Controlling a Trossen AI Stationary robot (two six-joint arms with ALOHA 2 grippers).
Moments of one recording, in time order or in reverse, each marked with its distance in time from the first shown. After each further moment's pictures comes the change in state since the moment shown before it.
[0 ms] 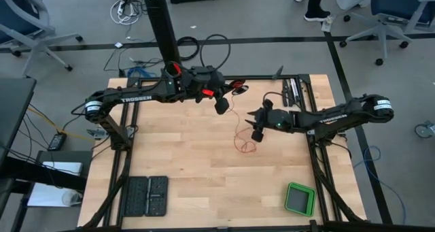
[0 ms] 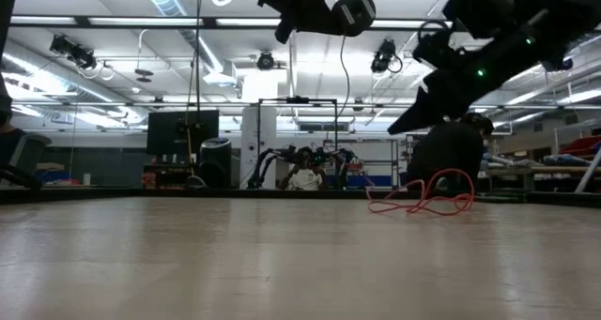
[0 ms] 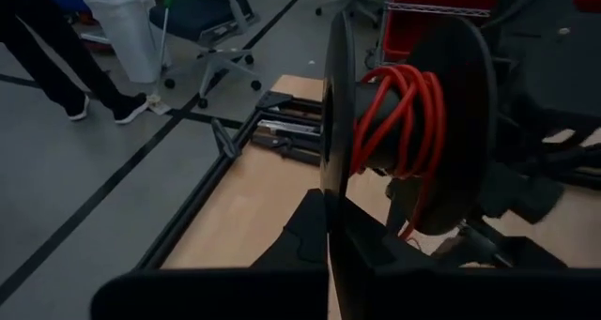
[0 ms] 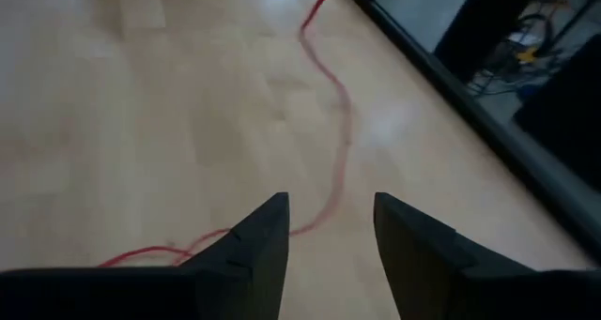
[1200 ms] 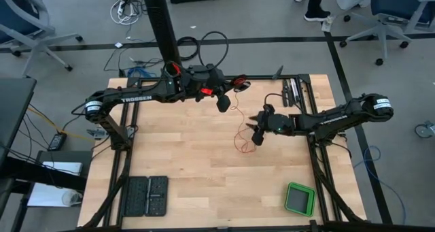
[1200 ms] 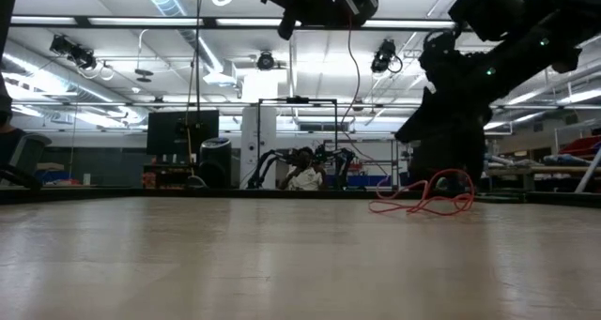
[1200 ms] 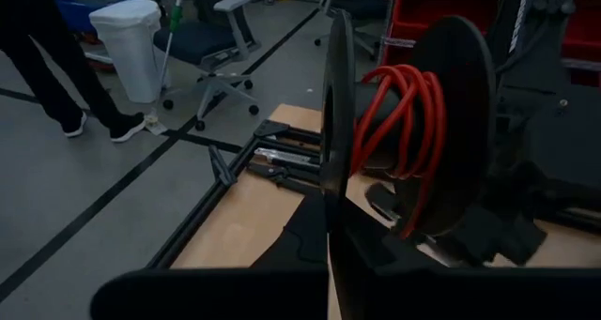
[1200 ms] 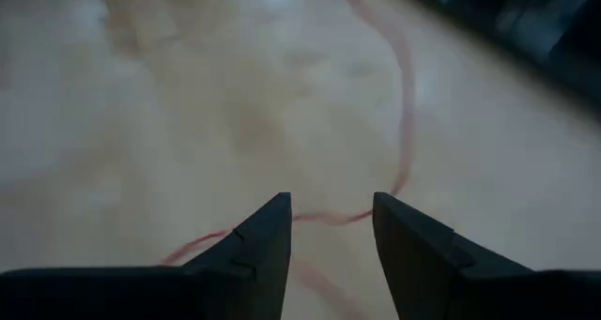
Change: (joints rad) left arm 0.000 0.000 0.000 0.084 -0.001 -0.037; right arm 0.063 0.001 -0.006 -0.049 0.052 0.202
